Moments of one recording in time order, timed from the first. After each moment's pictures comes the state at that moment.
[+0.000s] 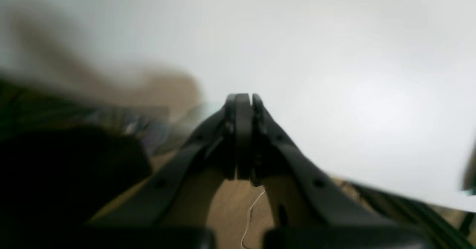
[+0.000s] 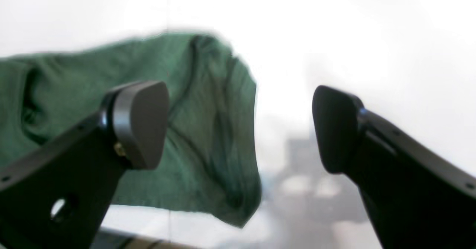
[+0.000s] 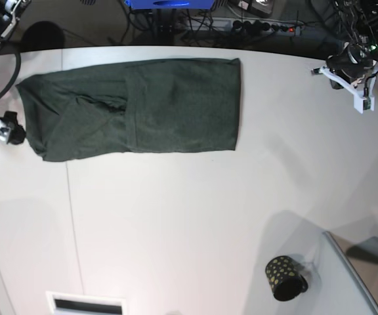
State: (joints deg) left arm 23.0 -9.9 -34.2 93.2 -14.3 -19.9 48.3; right arm 1.3 14.2 44.1 72.5 24.0 40.2 -63.0
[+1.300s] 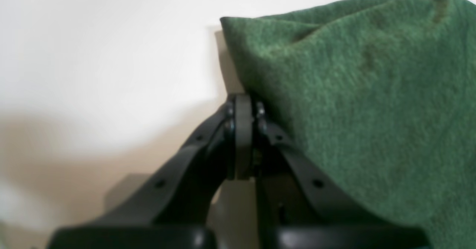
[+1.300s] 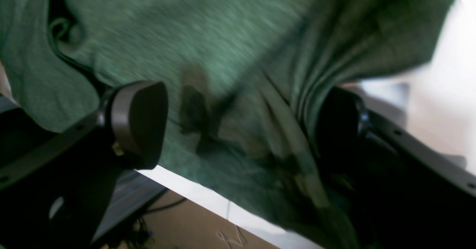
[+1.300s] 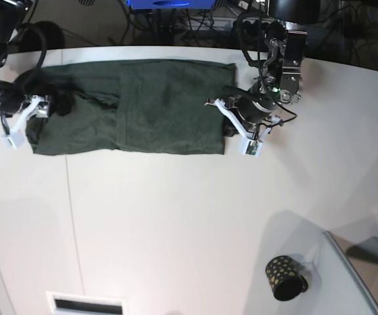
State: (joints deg) left arm 7.6 -4.9 1.3 73.1 -7.6 -19.4 25.2; right arm -3.8 12.2 30.5 66.4 31.2 41.4 -66.3
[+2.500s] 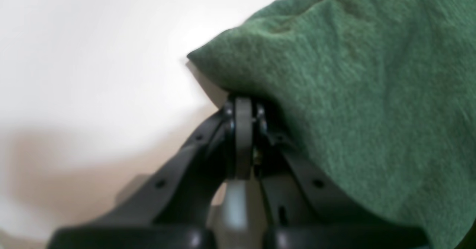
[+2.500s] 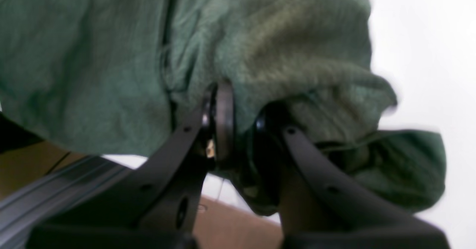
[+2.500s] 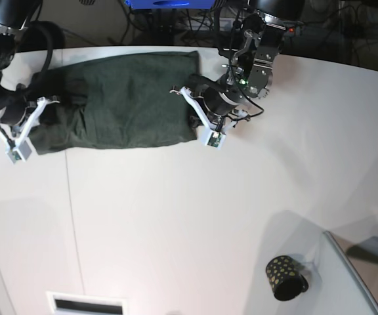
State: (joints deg) left arm 8.4 -2.7 11.3 73.5 -8.2 -14.2 25.1; right arm -7.3 6.6 28.4 93.1 24.2 40.0 -73.7
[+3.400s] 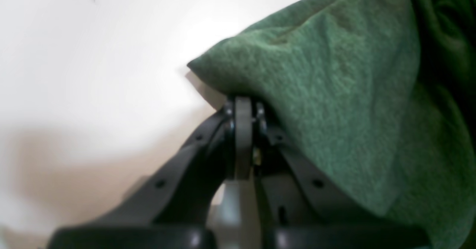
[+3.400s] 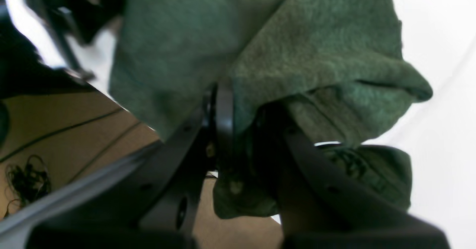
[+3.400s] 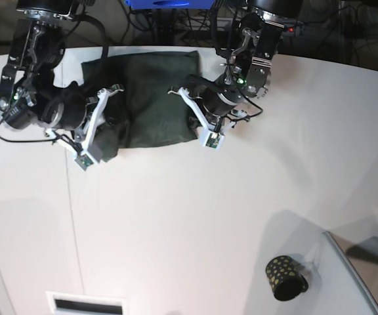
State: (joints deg) left arm 9.1 -2.0 11.4 76.0 -7.6 -14.0 26.4; right arm -8.4 -4.1 14.0 104.5 24.1 40.0 -80.9
